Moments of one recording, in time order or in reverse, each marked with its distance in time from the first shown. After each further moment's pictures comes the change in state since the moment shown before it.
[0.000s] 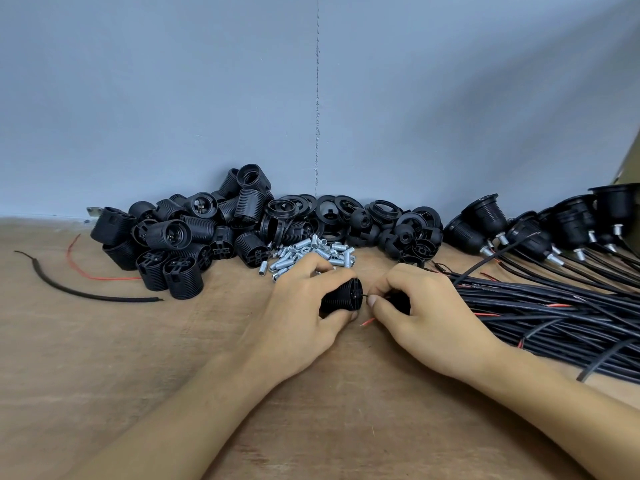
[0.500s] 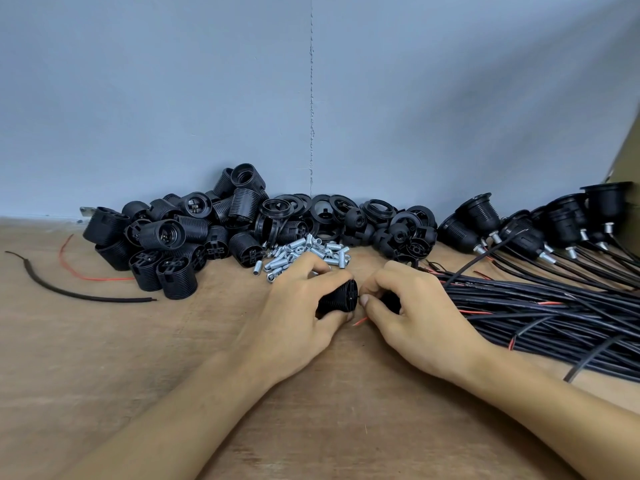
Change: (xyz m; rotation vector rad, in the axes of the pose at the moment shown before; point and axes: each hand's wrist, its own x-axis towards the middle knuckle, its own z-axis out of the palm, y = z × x) left_hand -0.002 0.002 0.001 0.028 -0.021 0.001; right_hand 0.001 -0.007 0.001 -0.026 -0.003 -0.027
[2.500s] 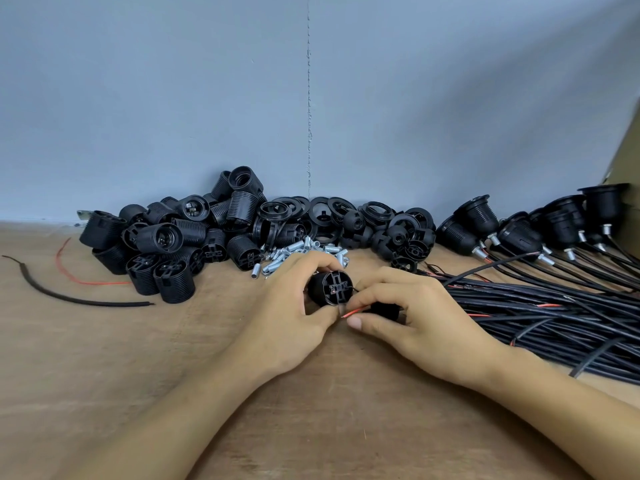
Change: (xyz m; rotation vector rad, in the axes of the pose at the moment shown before) left_hand 0.004 0.003 -0.006 -0.406 -0.052 -0.228; right_hand -0.003 0.010 -0.008 0.174 -0.086 -0.172
